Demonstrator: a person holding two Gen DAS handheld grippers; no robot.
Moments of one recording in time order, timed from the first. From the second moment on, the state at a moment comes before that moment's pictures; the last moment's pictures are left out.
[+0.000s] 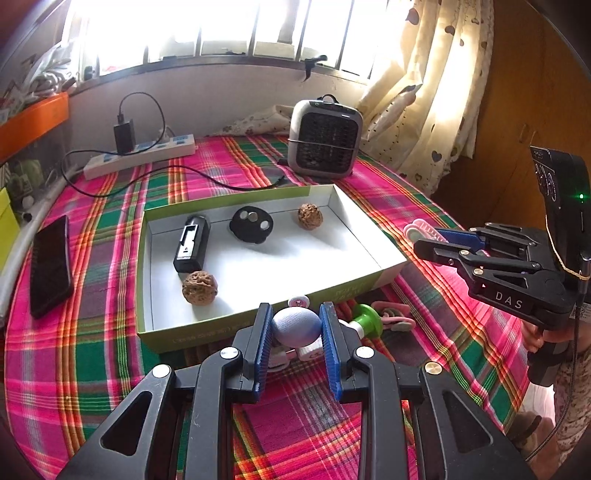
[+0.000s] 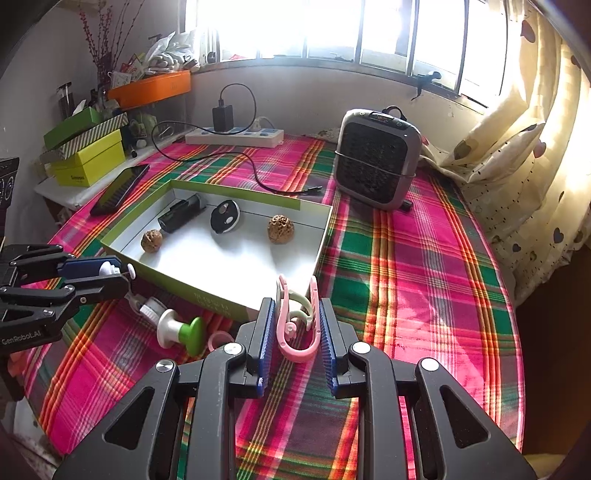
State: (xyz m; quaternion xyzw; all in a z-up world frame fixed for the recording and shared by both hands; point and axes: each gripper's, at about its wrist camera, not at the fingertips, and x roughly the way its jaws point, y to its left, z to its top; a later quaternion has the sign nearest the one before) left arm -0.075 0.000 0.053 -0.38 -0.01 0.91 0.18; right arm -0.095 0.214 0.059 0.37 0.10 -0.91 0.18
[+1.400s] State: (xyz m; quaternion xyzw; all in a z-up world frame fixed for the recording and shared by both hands) left arm -0.174 -0.018 0.021 -0.42 0.00 0.90 0.14; right arm -0.173 0.163 0.027 0.43 0.10 -0.88 0.17
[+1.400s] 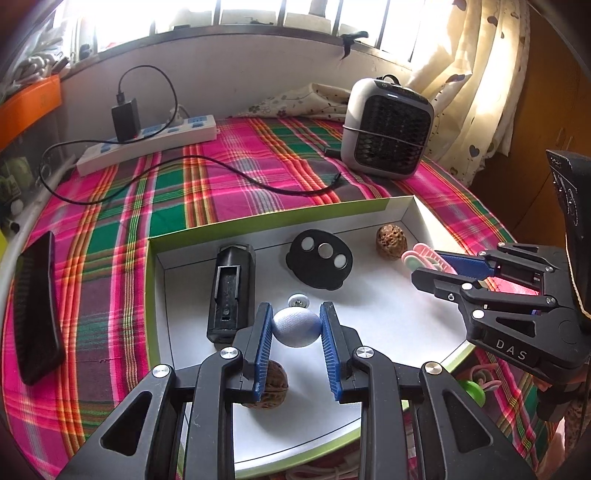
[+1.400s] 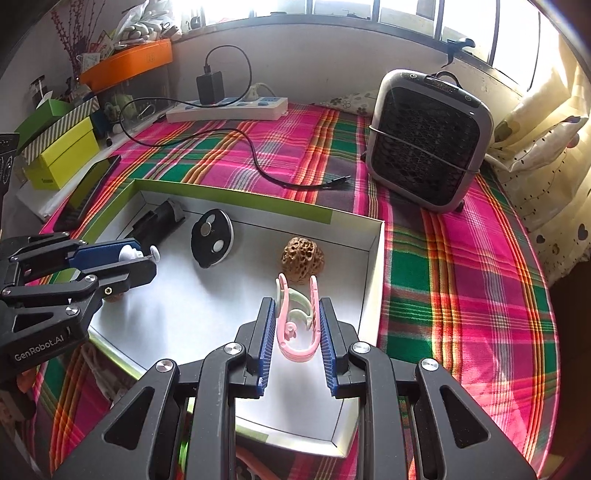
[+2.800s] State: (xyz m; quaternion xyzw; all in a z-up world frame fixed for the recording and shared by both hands) left arm -0.183 -0.017 0.008 -0.43 0.00 0.89 0.13; right arm -0.182 0.154 0.014 0.43 0.11 -0.88 0.16
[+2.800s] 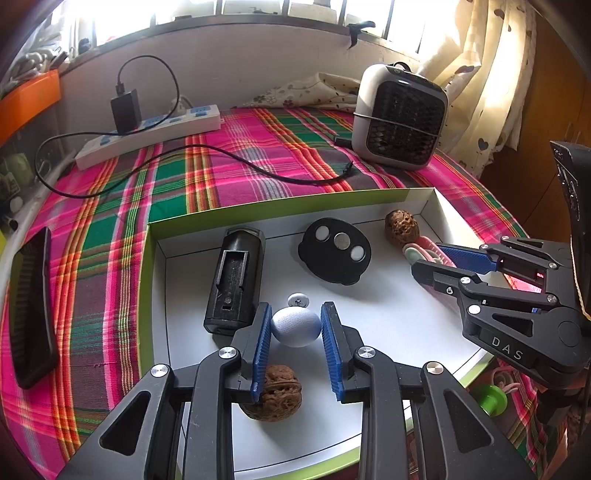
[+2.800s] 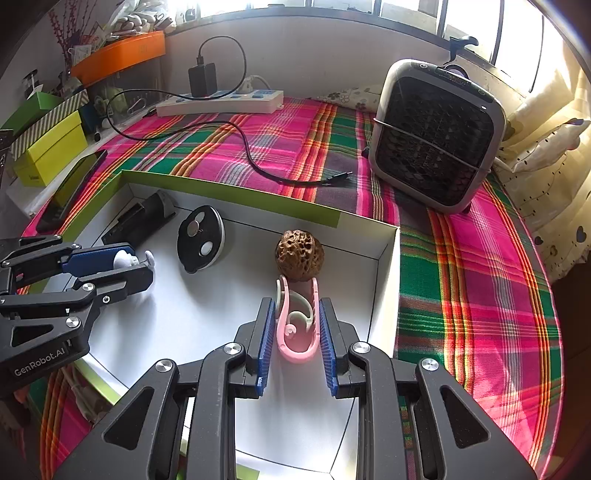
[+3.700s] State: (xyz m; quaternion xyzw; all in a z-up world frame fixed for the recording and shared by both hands) left arm -0.169 -0.016 0.013 -0.43 0.00 0.90 0.13; right arm -0.170 0.156 0.020 0.42 0.10 -0.89 0.15
